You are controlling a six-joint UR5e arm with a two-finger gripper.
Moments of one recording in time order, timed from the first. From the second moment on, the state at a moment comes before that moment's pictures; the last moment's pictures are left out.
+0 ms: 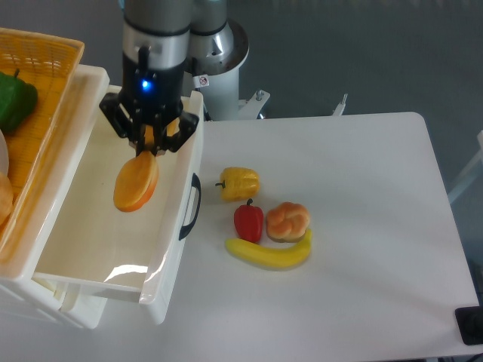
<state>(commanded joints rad) 2.22 -1.70 -1.44 -1.41 1.39 0.40</state>
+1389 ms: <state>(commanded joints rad) 2.21 -1.71 -1.39 -1.42 1.47 0.48</state>
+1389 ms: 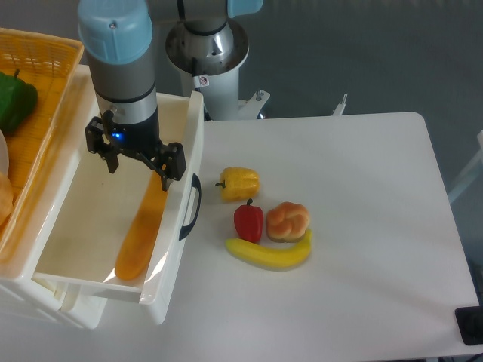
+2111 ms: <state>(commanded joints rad) 2.54 -1.74 -1.38 -1.41 1.47 0.94</state>
